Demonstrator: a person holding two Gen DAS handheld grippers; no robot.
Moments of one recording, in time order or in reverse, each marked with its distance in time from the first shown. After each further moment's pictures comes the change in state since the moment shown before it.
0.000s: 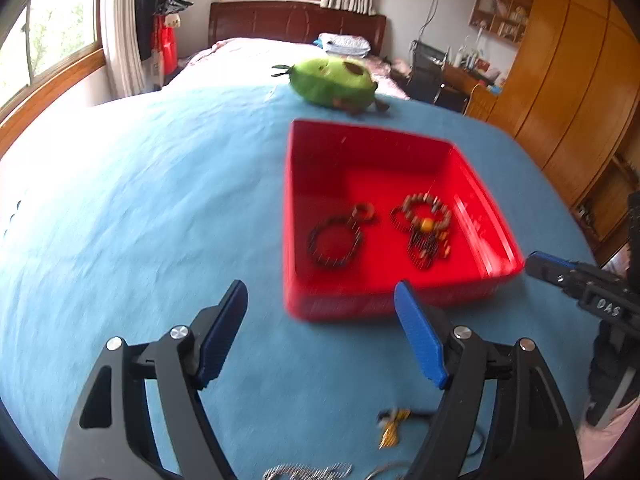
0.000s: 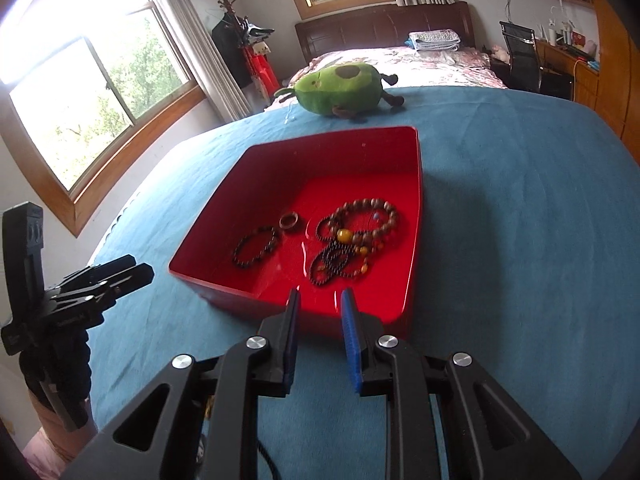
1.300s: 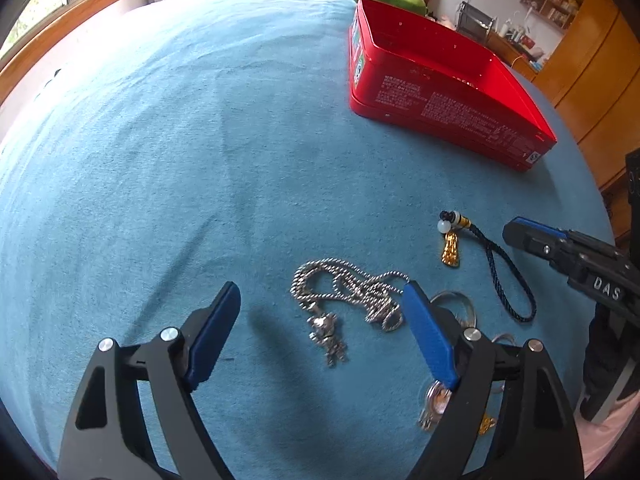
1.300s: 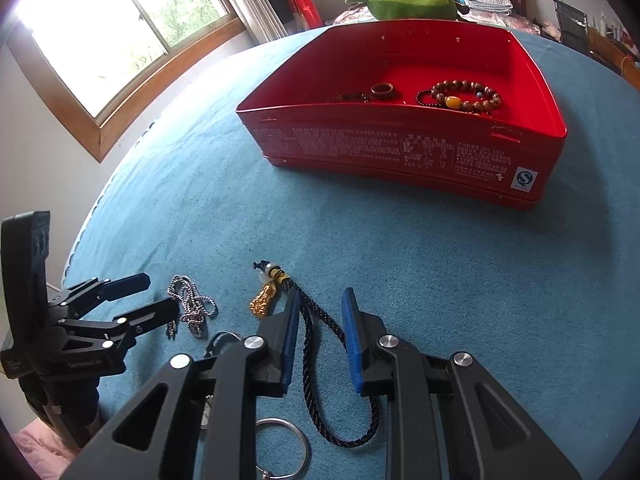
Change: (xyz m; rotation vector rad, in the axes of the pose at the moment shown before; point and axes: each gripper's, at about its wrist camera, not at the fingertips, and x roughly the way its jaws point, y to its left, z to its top) left arm -0.017 0.027 -0.135 -0.148 0.217 0.060; right arm 0.047 0.069 -0.086 -0.098 0.201 0.095
